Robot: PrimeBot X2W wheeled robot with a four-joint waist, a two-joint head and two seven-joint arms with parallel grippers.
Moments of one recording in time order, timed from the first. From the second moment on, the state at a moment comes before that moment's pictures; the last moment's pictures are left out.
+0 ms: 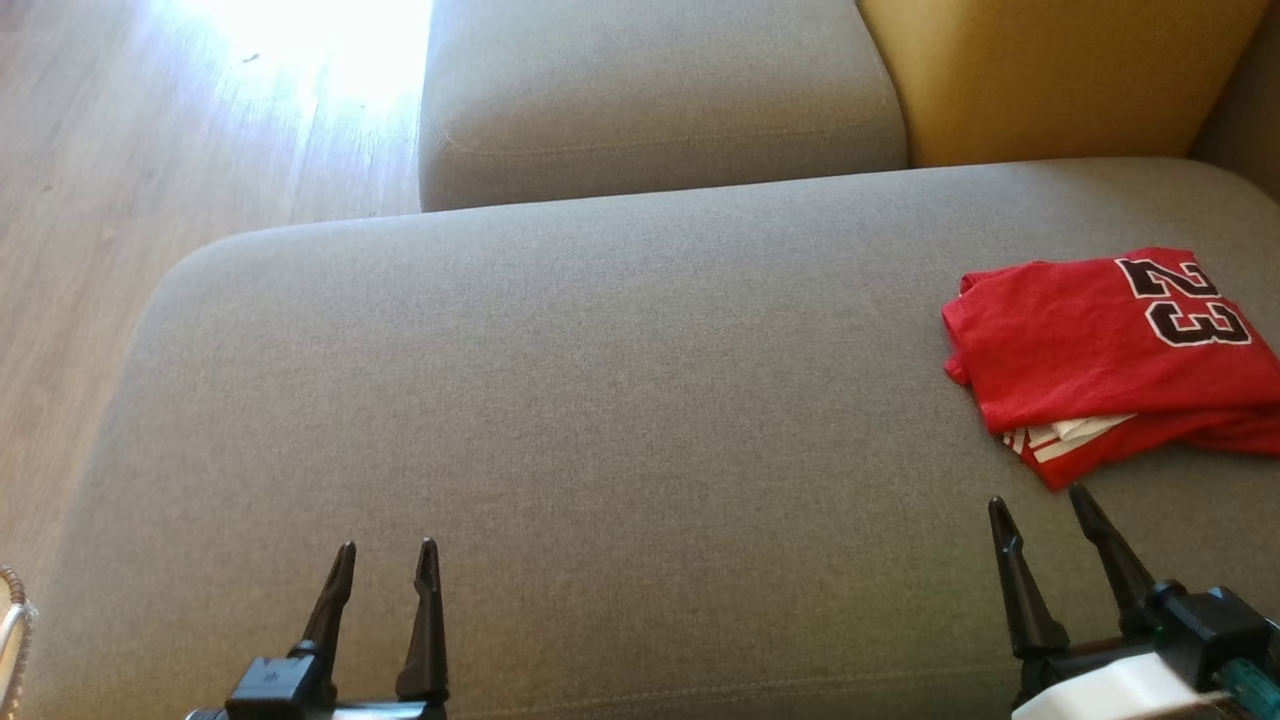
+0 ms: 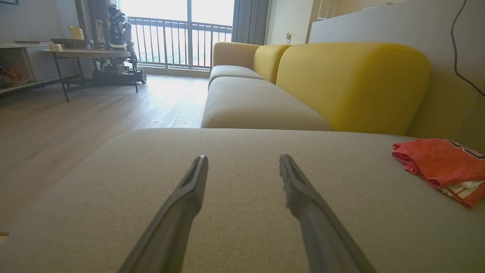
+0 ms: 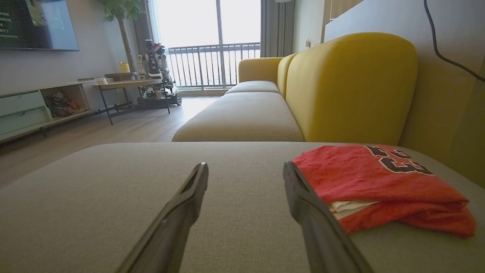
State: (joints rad) left arm 0.26 0.06 -0.21 -0.04 -0.15 0.09 -0.25; right arm 0.18 -0.04 -0.09 0.04 0.09 0.13 -0.25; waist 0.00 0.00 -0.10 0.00
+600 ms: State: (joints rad) left arm 0.30 0.06 -0.22 0.07 -0.16 0.08 -0.24; right arm 0.22 -0.04 -0.09 0.13 0.10 0.13 -0.25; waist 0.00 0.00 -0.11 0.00
